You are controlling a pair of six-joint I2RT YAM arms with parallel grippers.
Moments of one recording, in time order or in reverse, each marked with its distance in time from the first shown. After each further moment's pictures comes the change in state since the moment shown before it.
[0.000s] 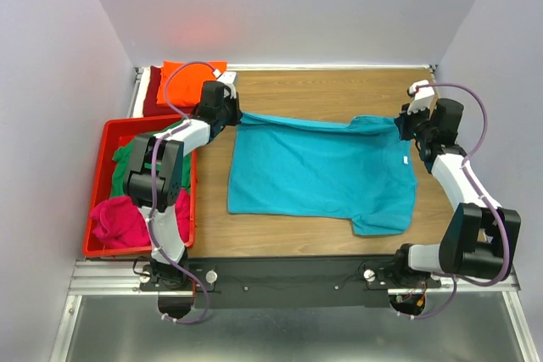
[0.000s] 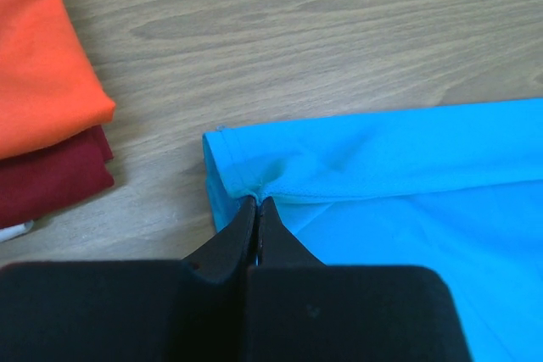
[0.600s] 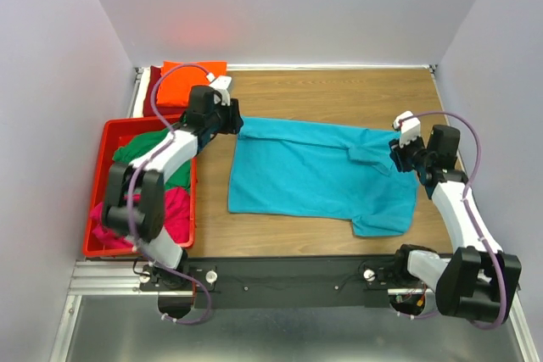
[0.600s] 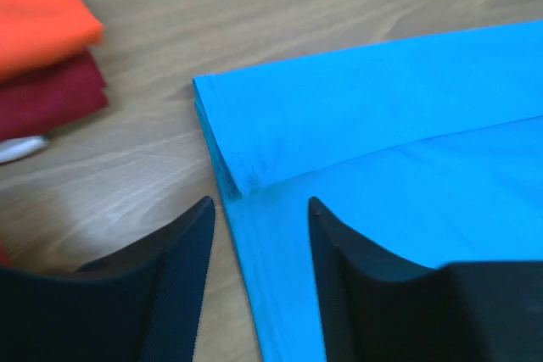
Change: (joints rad) left arm 0.000 -0.192 -0.120 -0.134 0.073 0.057; right arm 0.000 -0.239 -0.168 -0.258 -0.018 -0.280
